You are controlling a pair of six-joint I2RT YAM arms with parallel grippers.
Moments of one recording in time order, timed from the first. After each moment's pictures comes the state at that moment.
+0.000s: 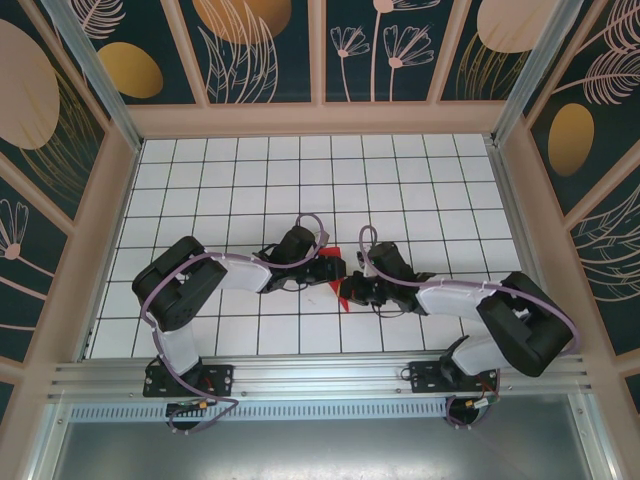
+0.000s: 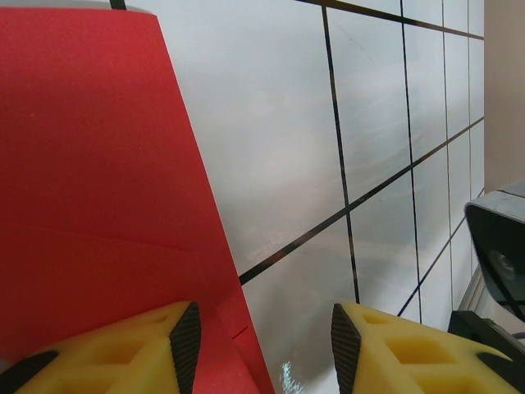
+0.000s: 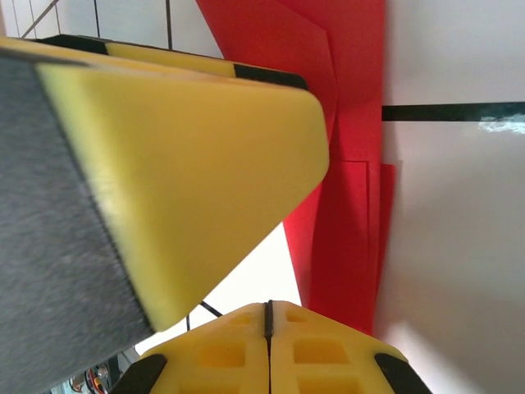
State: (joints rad) left arm -0.78 1.83 0.79 0.32 0.41 -0.92; right arm 0.72 1.40 0.44 0.15 -0.44 0.91
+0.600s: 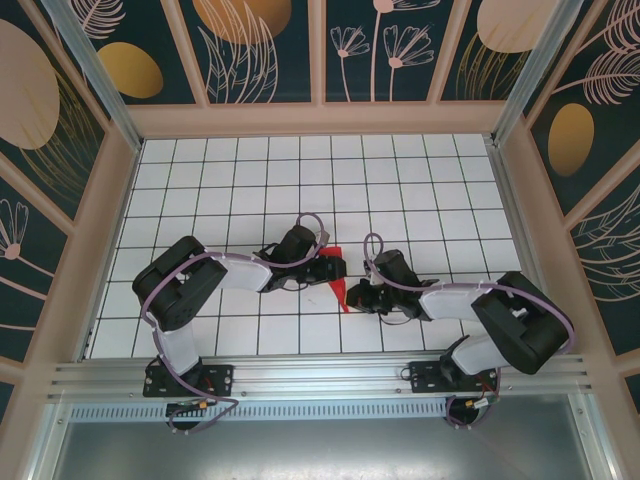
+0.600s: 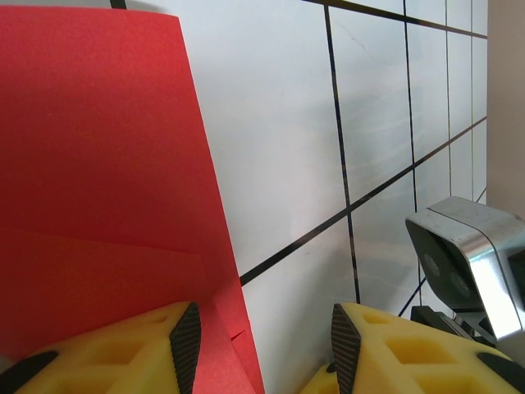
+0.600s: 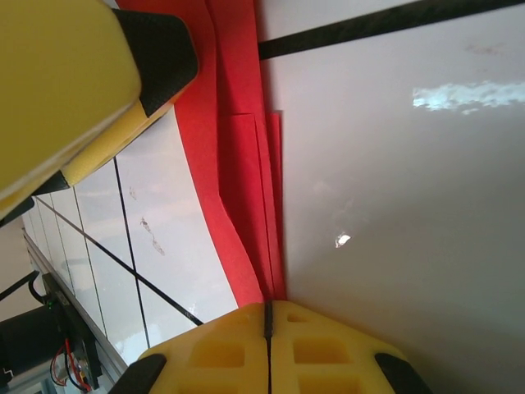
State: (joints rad) left arm -0.78 1.83 0.80 0.31 0.41 -0.92; right arm 0.69 1.41 0.35 0.20 -0.47 0.92
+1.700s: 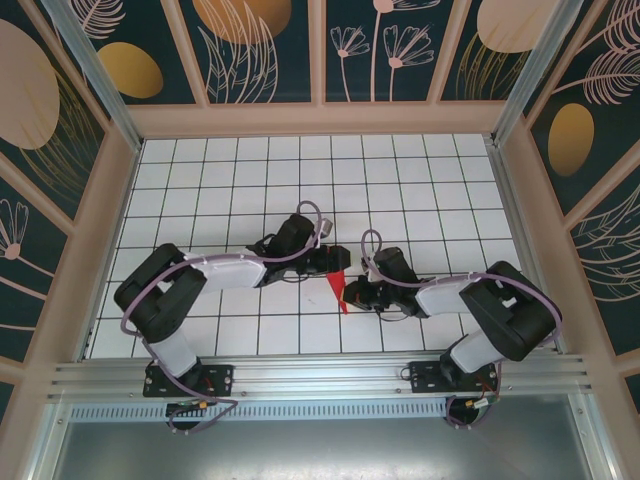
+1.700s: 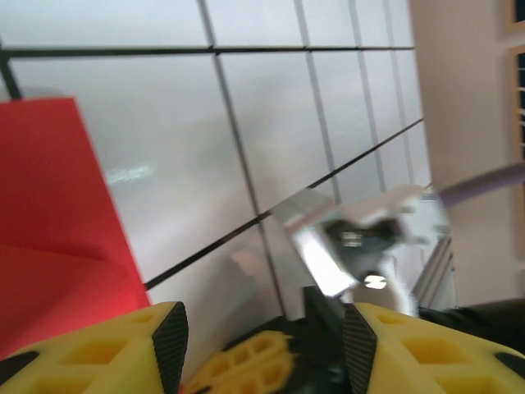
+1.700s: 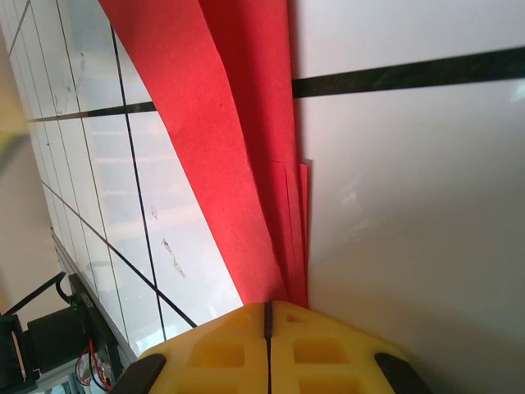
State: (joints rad) left arm -0.78 1.70 0.85 0.22 0.43 -0.88; right arm 0.66 1.50 0.36 0.32 -0.53 0.94
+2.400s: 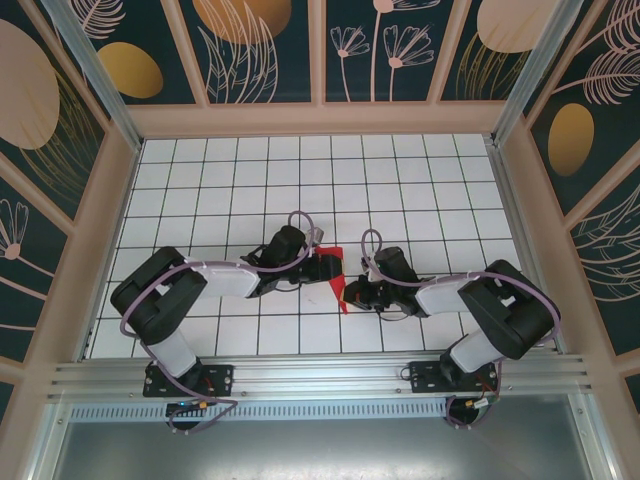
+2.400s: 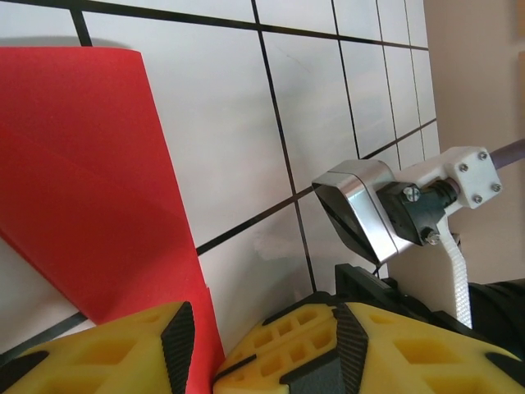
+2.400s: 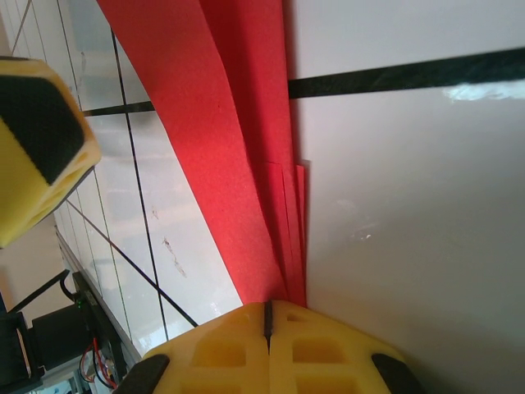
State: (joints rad) left arm -0.78 1.71 0.71 0.36 0.42 -0.90; right arm 0.66 1.51 0.36 0.33 -0.55 0.94
